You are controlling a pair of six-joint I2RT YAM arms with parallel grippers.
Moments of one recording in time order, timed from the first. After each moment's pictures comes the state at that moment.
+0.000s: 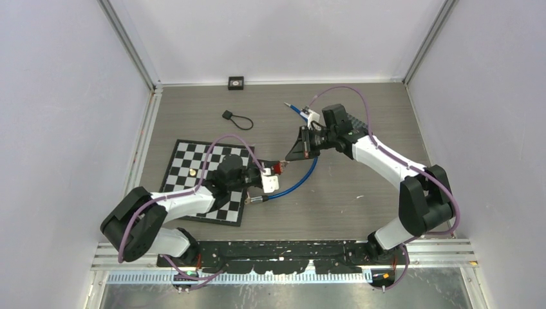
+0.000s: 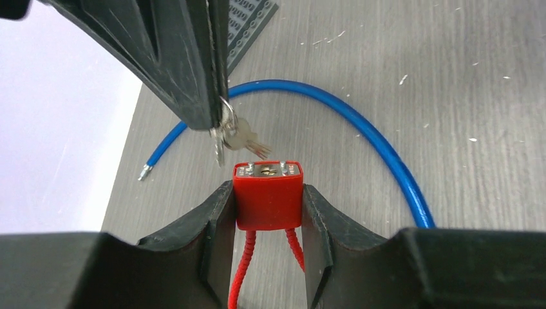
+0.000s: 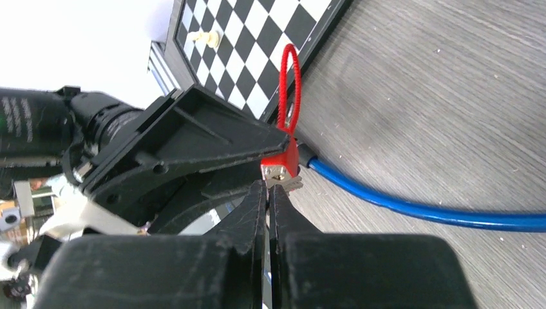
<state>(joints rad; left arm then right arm) -0.73 1.35 0.49 0.60 0.42 0.82 0.44 1.54 1.08 -0.28 -0.76 0.47</state>
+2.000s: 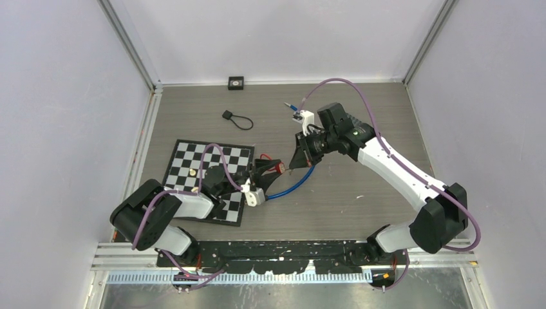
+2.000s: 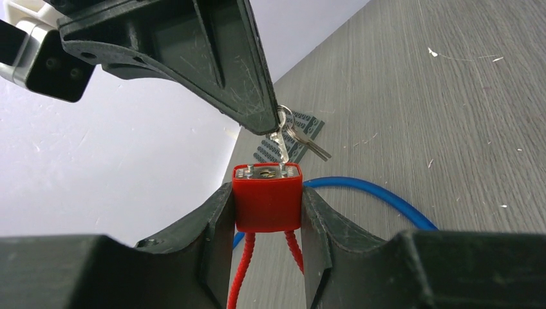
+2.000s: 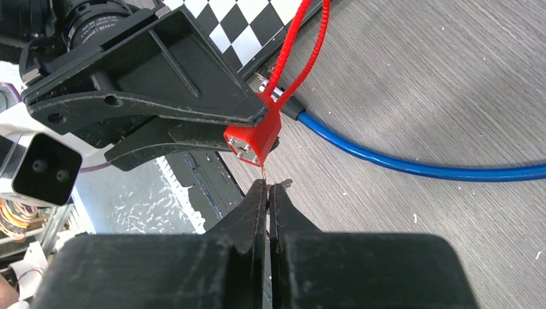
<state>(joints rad) -0.67 1.45 0.31 1.32 0.73 0.79 0.56 1.39 1.22 -0.67 -0.61 0.15</state>
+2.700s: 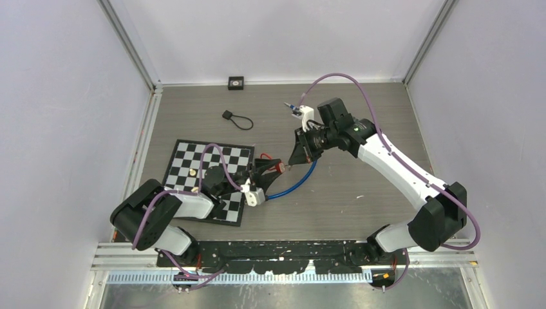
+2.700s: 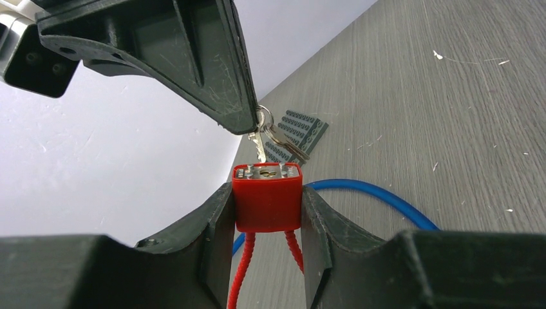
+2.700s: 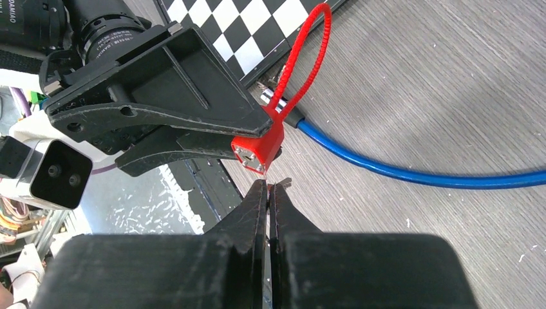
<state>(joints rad) -0.67 1.45 0.31 1.34 0.72 0.79 0.56 1.42 1.28 -0.69 -0.61 0.14</state>
